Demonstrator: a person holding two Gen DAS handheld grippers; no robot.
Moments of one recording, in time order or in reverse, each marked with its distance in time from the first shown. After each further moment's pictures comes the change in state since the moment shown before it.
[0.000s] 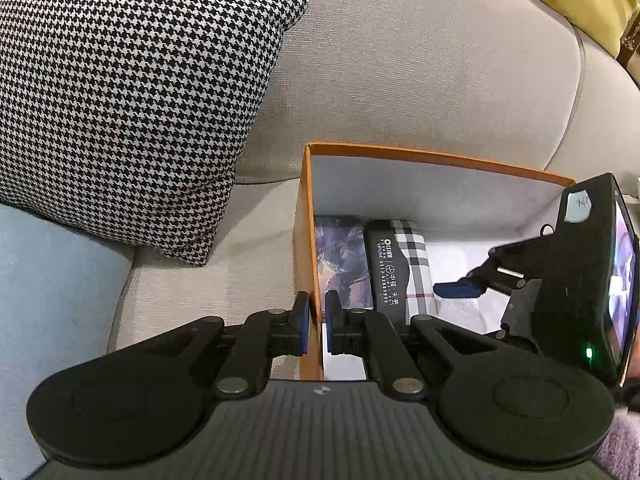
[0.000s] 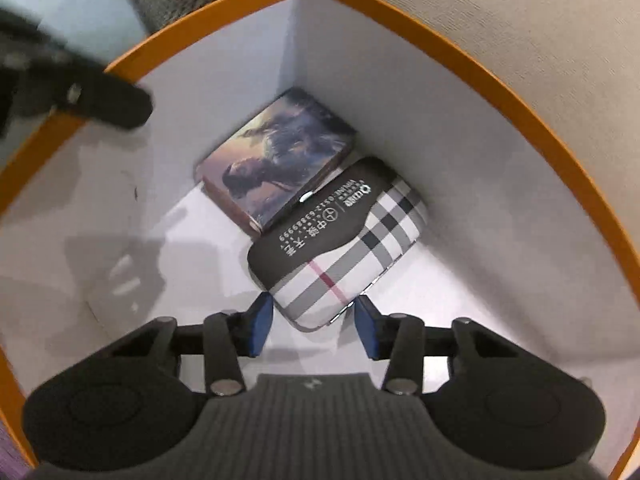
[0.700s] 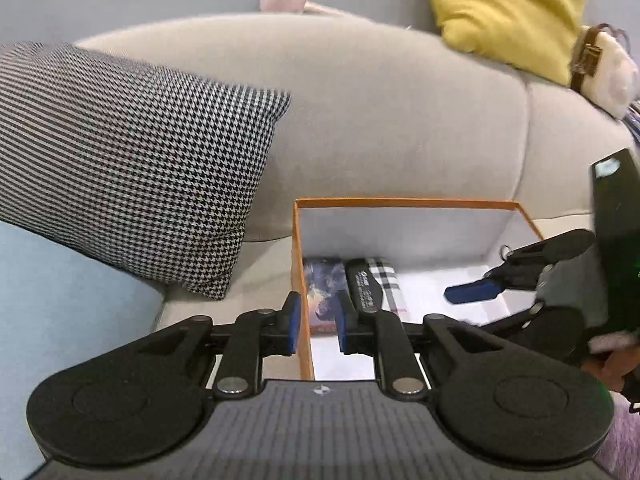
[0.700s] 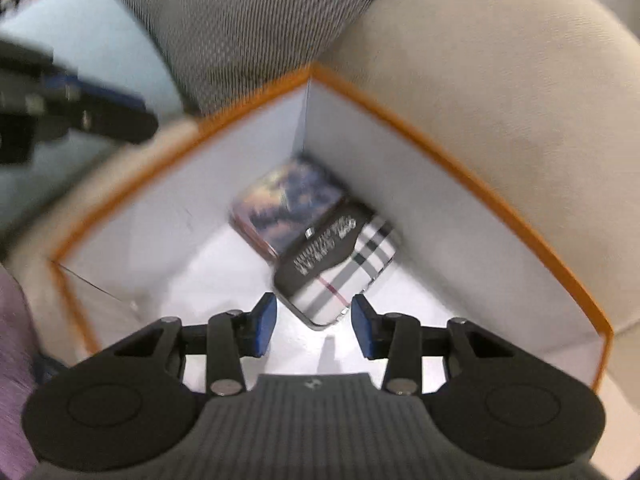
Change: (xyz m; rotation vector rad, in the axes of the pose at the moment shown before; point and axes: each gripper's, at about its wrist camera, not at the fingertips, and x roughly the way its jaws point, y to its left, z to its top) left arm -0.086 -0.018 -0.055 0.073 -0.260 0.017; right arm -0.083 0.002 -0.028 0.160 -0.208 -0.003
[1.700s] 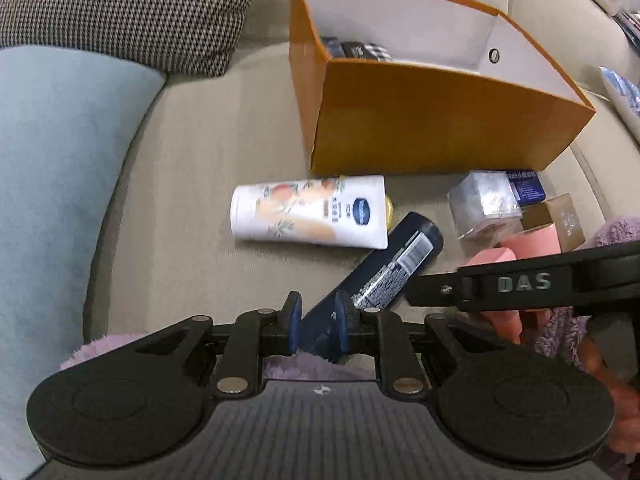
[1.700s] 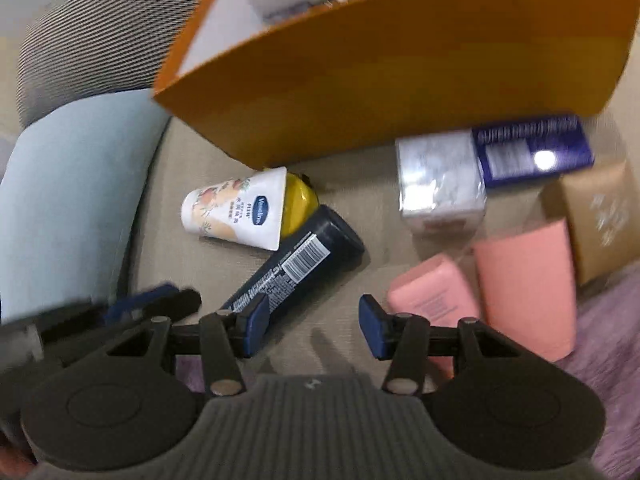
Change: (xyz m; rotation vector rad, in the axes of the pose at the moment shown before) left arm -0.015 0.013 -0.149 0.013 0.317 -0.027; right arm -0.001 0.110 -0.141 0.866 0.105 0.157
